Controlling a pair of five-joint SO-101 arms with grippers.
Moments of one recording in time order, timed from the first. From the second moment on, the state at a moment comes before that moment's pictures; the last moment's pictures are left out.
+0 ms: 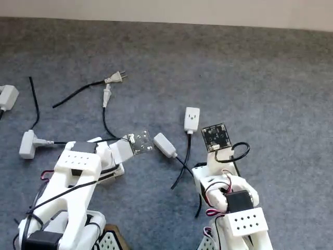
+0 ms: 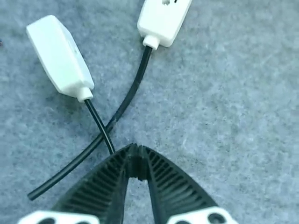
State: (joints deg) left arm -0.7 -30.7 62.8 54.3 -58.8; right arm -15.6 -78.2 85.2 52.9 4.2
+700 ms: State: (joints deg) left arm -44.6 2.5 7.2 60.6 -58.9; right arm -15.6 -78.2 85.2 52.9 4.2
